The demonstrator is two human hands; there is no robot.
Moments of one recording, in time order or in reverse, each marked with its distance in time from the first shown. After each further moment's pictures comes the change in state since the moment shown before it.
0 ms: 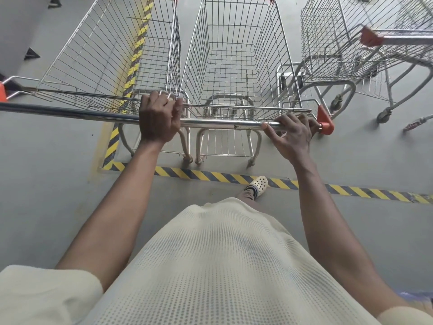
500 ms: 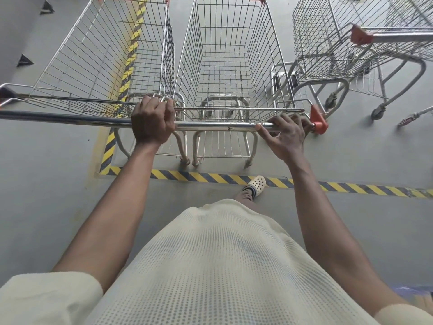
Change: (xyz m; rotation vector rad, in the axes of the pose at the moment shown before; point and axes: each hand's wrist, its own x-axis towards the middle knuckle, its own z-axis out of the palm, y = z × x) left_hand 0.002 0.000 0.007 0.015 0.004 -0.072; right_hand -0.001 0.002 0.001 -0.024 -0.026 -0.001
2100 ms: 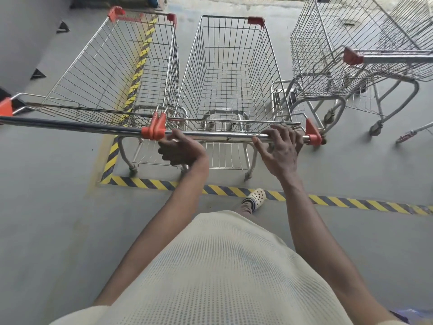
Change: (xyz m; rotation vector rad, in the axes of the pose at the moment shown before) left_hand -0.017 0.130 -0.023 -0.658 0.258 -1.507; right_hand -0.016 -0.011 0.006 -0.017 0.122 -0.027
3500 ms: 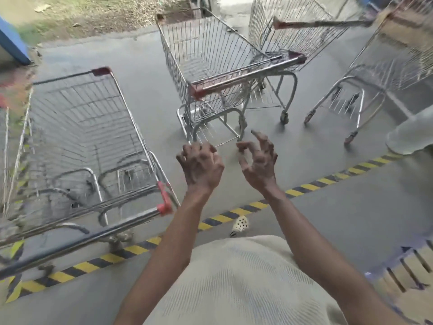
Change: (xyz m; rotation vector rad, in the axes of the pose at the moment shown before) left_hand -0.351 -0.012 0.230 0.692 -0.909 1.198; right_hand 0.082 0.303 -0.148 0.064 0.137 0.317
